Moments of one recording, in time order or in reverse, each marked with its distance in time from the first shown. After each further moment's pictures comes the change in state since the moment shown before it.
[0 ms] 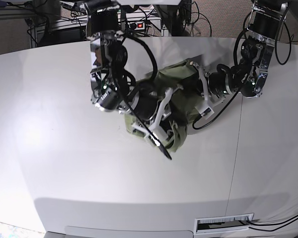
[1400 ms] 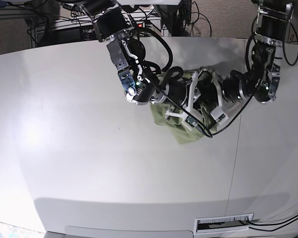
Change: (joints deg) left arm -1.3 -2.8 -5.8 0.2 -0.7 0.0 5.9; right arm 2.6 0.4 -16.7 -10.8 -1.6 -0.6 9.9
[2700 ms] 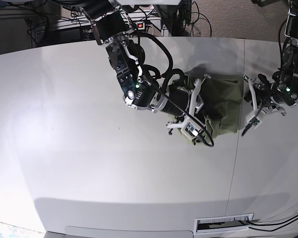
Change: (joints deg) left arm 2.3 -14.4 0.3 4.7 19.1 9.8 -5.8; right arm 1.8 0.0 -0.6 2.3 -4.0 0.6 10.1
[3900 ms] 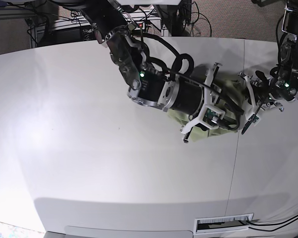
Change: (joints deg) left arm 2.1 1.7 -0.9 0.5 -1.2 0.4 -0.2; right arm 1.4 -0.2 -7.3 14.3 -5.4 0.2 -3.7
